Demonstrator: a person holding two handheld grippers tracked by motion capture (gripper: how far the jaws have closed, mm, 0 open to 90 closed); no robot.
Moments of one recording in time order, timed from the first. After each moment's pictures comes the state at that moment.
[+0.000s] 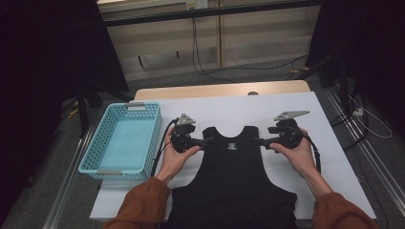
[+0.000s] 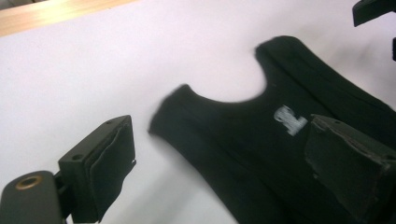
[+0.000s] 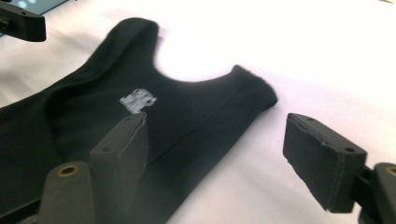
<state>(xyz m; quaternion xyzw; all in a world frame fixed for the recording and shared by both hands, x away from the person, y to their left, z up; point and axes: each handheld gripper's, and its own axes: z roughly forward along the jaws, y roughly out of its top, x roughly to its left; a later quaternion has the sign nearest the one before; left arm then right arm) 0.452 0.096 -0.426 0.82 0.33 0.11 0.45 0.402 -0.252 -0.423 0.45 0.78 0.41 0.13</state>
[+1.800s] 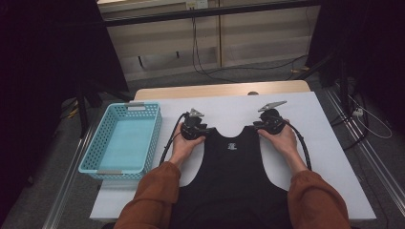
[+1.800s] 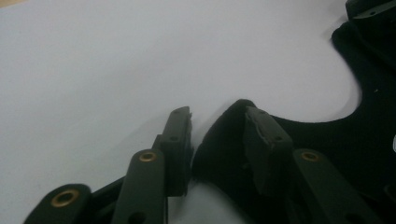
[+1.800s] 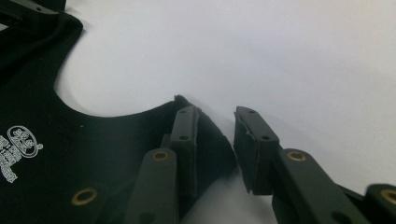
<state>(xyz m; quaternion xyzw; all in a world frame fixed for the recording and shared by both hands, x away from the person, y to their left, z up) 0.503 0.070 -0.465 0.84 0.34 0.11 0.41 0.475 -0.235 -0.461 0.45 0.80 0.36 0.15</state>
